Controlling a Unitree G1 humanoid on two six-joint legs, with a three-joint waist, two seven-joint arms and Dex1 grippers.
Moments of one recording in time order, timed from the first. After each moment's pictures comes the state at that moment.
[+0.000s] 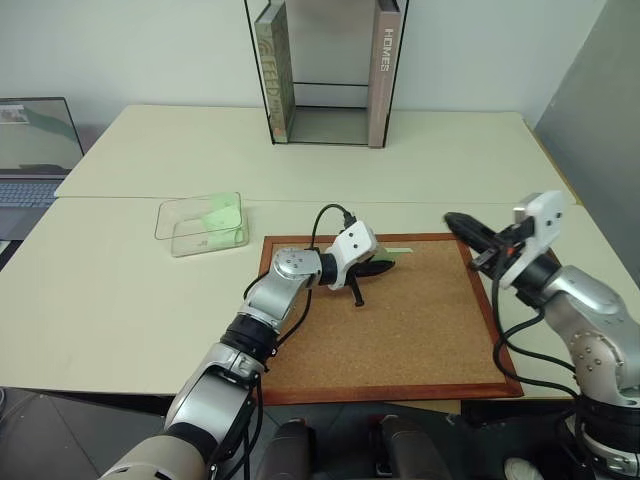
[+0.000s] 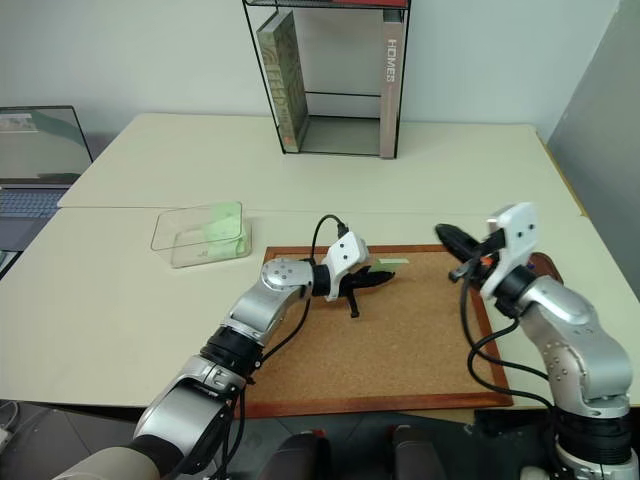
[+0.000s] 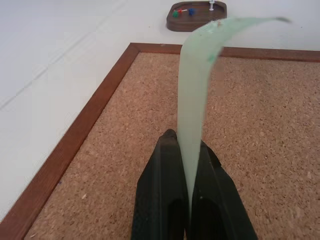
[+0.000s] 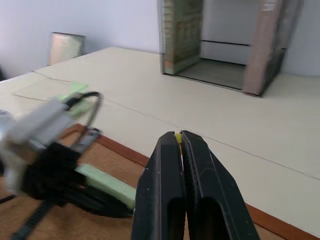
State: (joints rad) left arm -0.71 0.21 -0.31 0.40 -0.05 0.14 -0.91; right arm -0.24 -0.52 -0.27 -0.39 0.56 0.62 0.49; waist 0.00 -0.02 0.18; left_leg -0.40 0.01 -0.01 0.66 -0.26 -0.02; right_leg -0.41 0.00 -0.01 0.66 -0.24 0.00
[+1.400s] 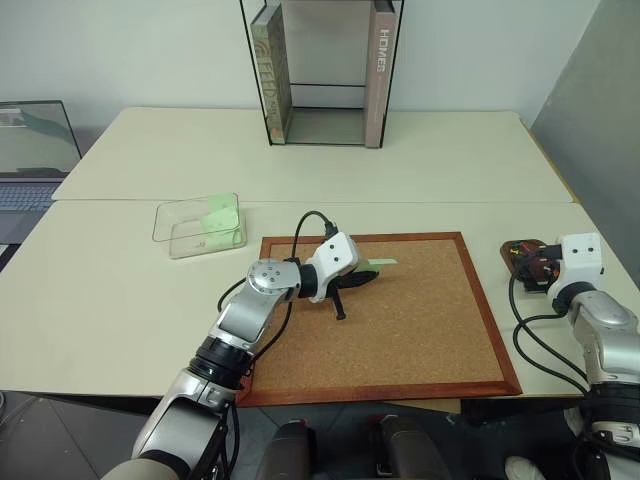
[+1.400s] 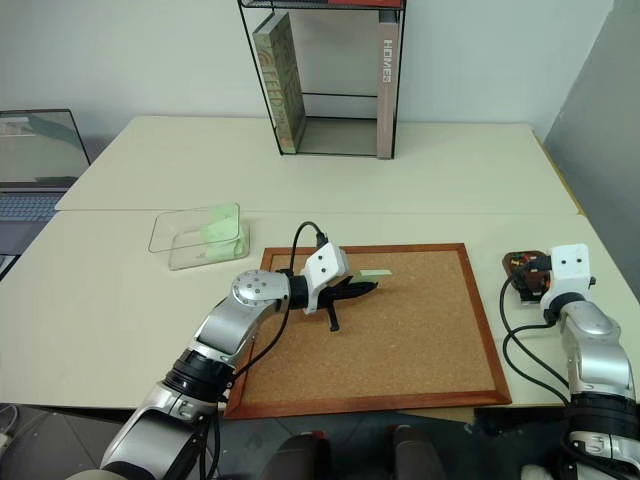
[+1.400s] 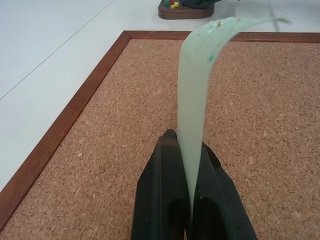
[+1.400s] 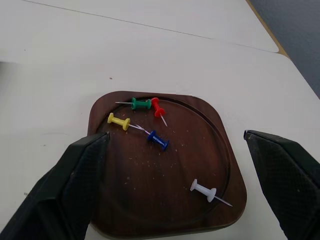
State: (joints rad) left arm -0.56 0.32 -0.31 0.14 -0.07 0.25 -0.91; right arm -0.27 -0.55 -0.30 0.19 0.14 0.34 0.26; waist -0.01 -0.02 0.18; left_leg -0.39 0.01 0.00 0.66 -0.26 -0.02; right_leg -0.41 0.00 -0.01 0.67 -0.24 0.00
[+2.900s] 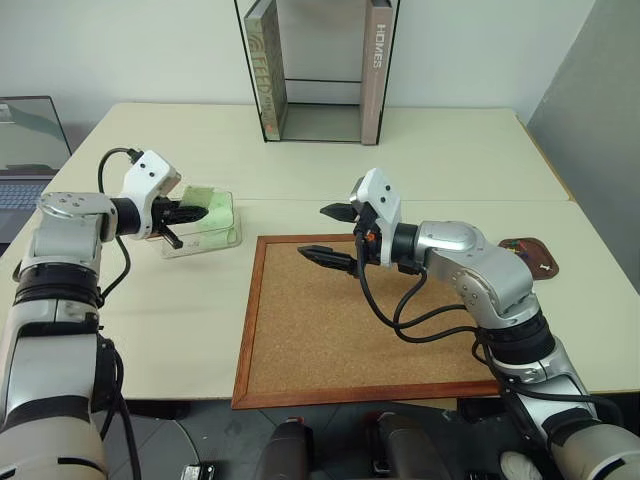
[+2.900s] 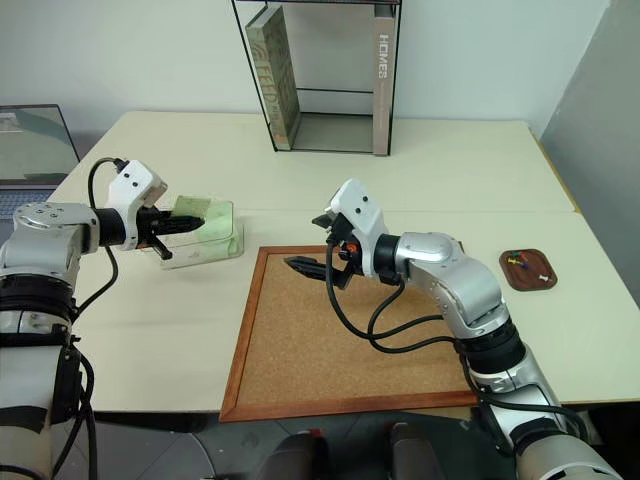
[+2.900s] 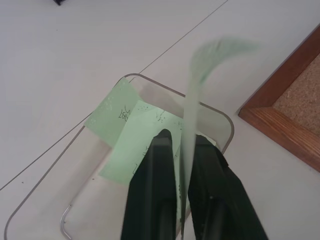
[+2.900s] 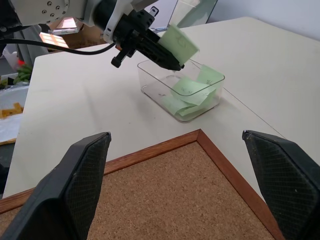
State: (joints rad) left arm -0.94 0.86 -0.04 0.88 -0.03 0.19 -1.10; right arm -0.74 -0.30 0.27 -0.21 0.40 0.76 0.68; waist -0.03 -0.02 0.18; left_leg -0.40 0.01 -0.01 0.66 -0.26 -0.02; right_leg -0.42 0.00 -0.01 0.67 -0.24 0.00
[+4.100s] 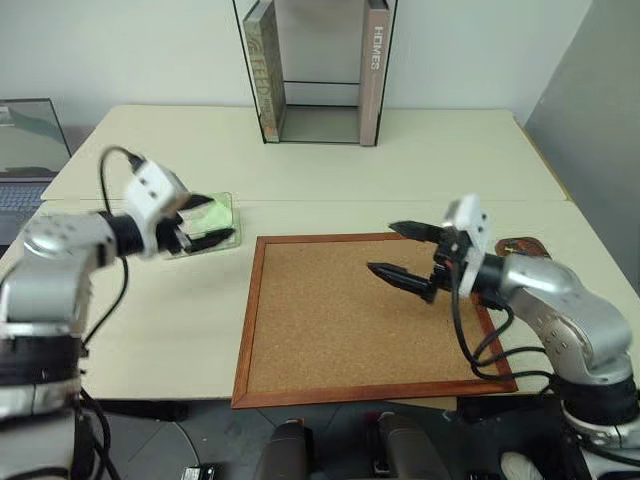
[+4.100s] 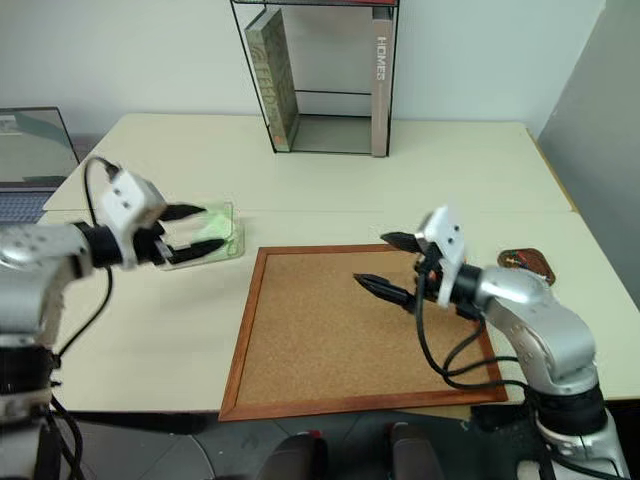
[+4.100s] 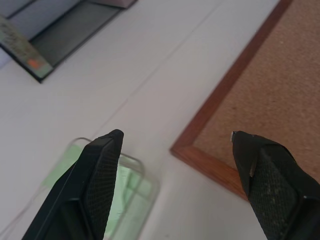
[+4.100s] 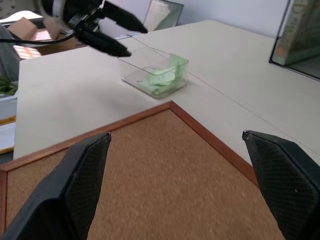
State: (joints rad) left arm -0.42 0.84 0.16 -0.06 -0.24 0.48 -0.97; right arm -0.33 -0.55 -0.02 -0.49 0.52 0.69 0.76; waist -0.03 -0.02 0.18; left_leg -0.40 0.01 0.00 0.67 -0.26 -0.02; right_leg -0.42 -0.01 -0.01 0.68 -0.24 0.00
